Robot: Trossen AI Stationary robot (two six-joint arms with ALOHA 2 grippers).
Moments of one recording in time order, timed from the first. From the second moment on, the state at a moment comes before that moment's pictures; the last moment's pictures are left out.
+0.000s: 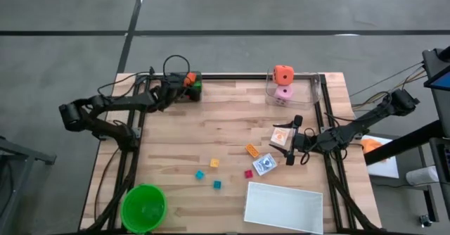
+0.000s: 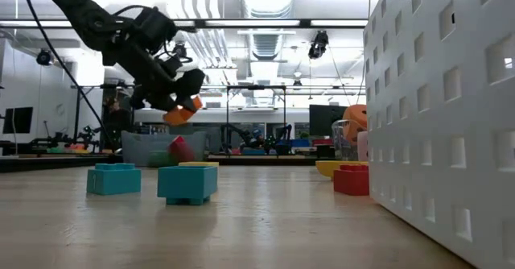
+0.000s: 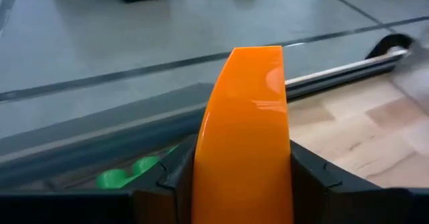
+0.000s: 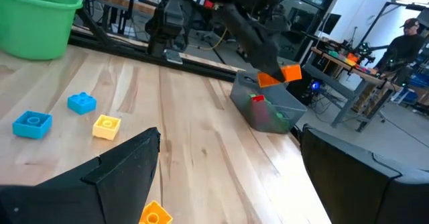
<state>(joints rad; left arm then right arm) 0.57 1.34 0.58 0.21 -0.43 -0.37 0.46 0.85 0.22 0.50 0.72 -0.21</state>
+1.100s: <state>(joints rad) 0.39 1.34 0.58 0.36 -0.14 -0.28 0.46 0.86 0.22 0.48 0.72 -0.19</state>
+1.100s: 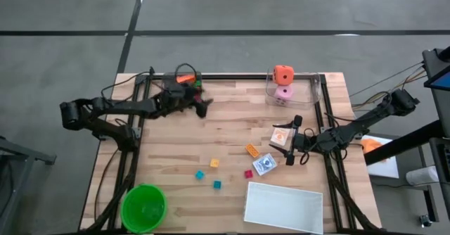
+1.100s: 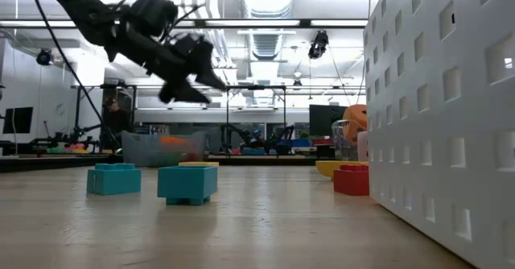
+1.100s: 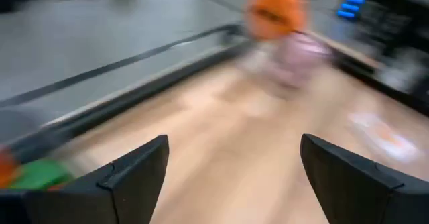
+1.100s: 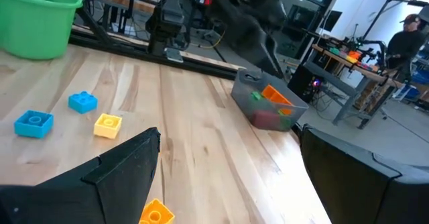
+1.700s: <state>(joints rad) -0.08 1.34 0.51 0.54 -0.30 -0.12 0.33 1.15 0.68 -0.26 0.52 0.17</state>
